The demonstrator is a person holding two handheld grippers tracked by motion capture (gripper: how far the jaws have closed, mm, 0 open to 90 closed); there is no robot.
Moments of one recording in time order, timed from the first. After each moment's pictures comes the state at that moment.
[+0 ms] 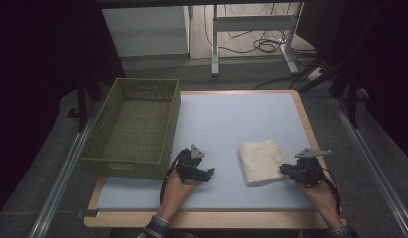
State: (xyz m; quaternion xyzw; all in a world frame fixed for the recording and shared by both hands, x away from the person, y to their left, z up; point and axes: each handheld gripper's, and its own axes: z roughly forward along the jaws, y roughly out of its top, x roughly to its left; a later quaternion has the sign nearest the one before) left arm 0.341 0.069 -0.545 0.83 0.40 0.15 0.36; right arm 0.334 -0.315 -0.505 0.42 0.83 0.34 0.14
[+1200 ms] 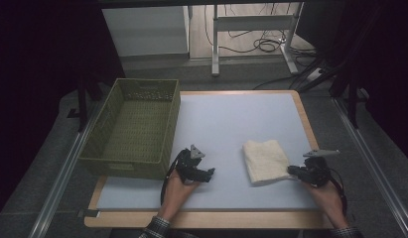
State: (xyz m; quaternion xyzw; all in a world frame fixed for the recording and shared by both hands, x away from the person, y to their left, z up) left arm 0.341 0.069 -0.545 0.83 0.40 0.15 0.36; right arm 0.339 -0.340 -0.511 0.47 0.81 0.33 0.13
